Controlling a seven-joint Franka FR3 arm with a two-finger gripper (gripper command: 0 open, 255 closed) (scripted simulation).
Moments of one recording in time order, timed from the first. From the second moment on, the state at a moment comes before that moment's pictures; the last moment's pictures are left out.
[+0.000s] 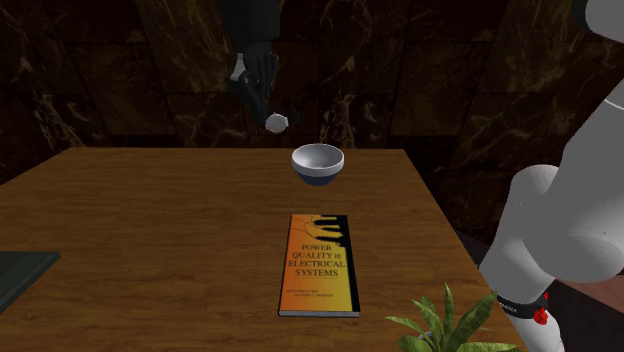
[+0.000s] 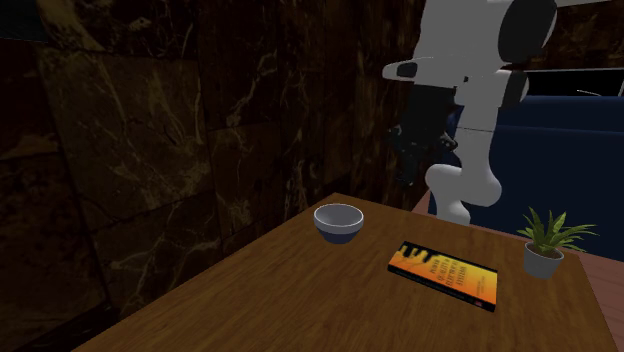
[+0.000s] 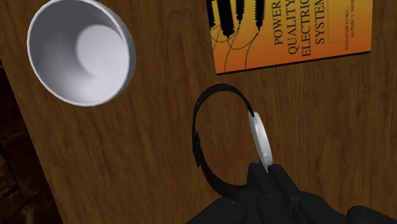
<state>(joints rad) 0.35 -0.15 0.35 -1.66 -0.05 1.58 0.15</state>
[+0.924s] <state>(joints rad) 0.48 -0.25 0.53 -1.73 0.01 1.54 0.45</state>
